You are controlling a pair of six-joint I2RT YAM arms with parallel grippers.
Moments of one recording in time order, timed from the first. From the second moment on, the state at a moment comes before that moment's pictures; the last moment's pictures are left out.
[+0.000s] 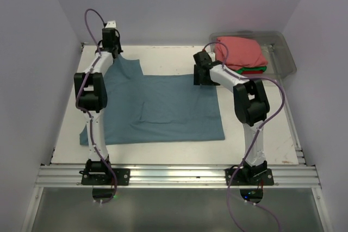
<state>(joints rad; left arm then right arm) 0.01 2.37 2.00 -0.14 -0.16 -0.10 0.41 2.12 1.63 -0.57 0.43 0.41</state>
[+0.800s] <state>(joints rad) 0.14 2.17 1.67 -0.12 -0.29 -0.12 0.42 2.29 2.04 -0.69 0.32 0.26</state>
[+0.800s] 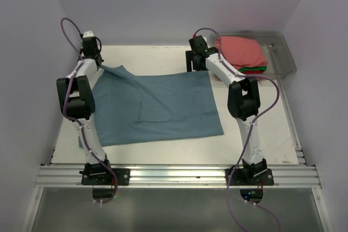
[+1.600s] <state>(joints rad) 0.24 2.02 1.53 -0.05 -0.32 -0.16 0.42 2.59 2.47 -0.76 0.23 0.26</state>
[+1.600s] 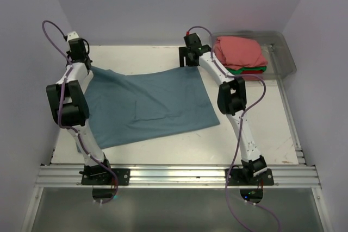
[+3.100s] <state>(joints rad) 0.28 1.99 1.50 -0.03 -0.28 -0.19 0.34 2.70 2.46 -0.49 0.09 0.38</state>
